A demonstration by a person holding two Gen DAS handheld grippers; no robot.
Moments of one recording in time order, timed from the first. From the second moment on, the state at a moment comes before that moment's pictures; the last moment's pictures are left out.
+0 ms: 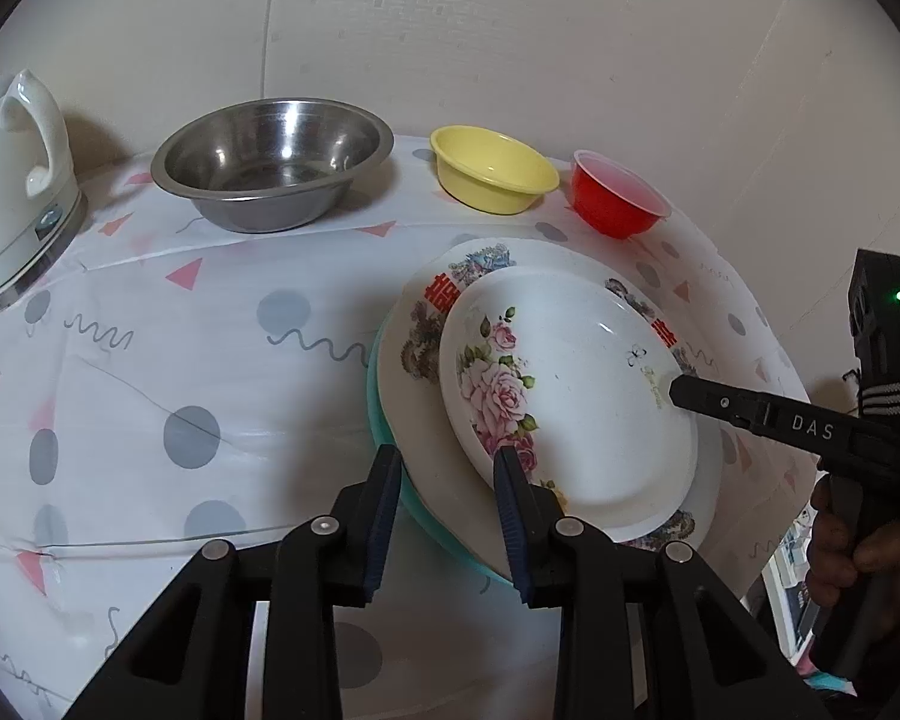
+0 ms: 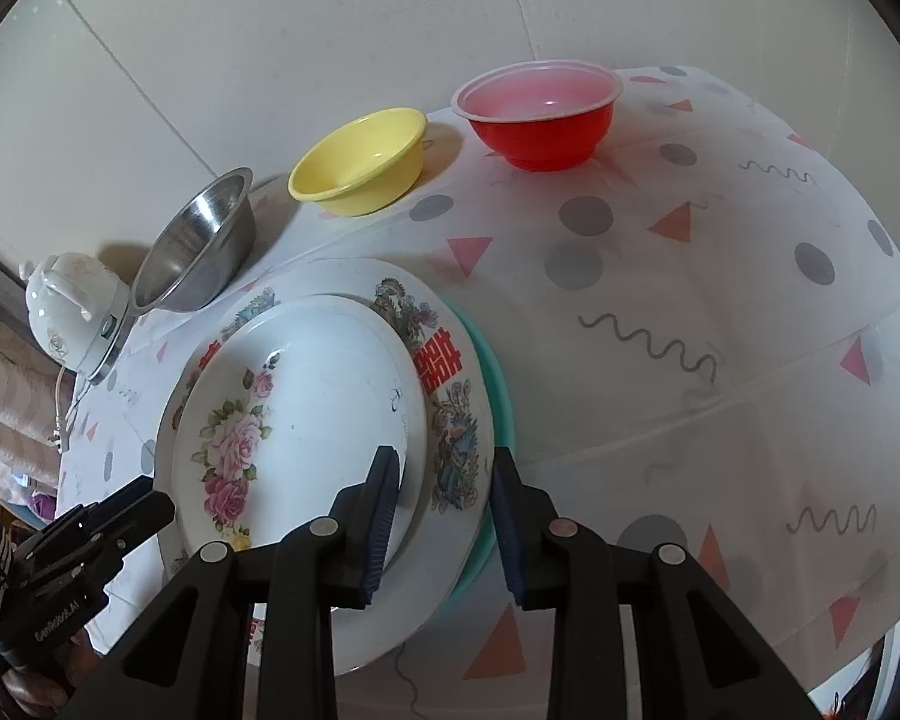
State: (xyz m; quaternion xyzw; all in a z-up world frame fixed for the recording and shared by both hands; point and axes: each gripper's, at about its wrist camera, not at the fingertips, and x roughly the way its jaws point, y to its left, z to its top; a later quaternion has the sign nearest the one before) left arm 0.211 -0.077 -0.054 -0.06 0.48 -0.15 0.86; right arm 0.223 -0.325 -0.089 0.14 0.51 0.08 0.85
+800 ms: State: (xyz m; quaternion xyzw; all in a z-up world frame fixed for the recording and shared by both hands) left arm 0.207 -0.042 -0.052 -0.08 0.49 -0.12 0.86; right arm 0.230 -0.317 -0.066 0.10 0.48 0.07 0.87
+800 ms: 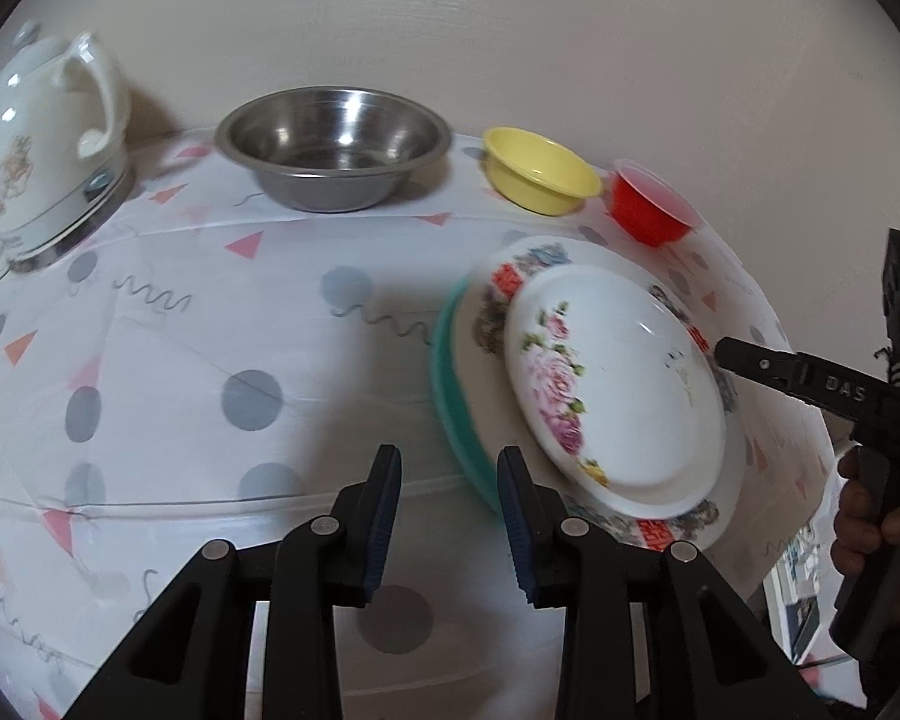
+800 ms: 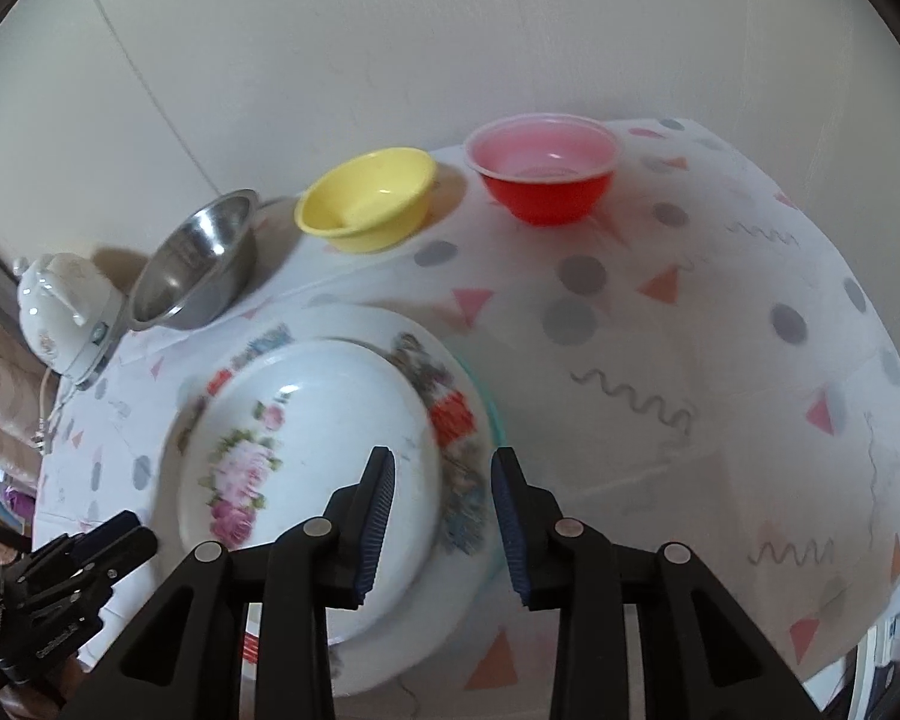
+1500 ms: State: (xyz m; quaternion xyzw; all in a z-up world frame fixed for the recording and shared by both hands) left arm 0.253 0.019 -0.042 -0.16 0.49 -0.01 0.86; right arm 0.302 -0.226 -0.053 0.08 0.49 0.24 0.84
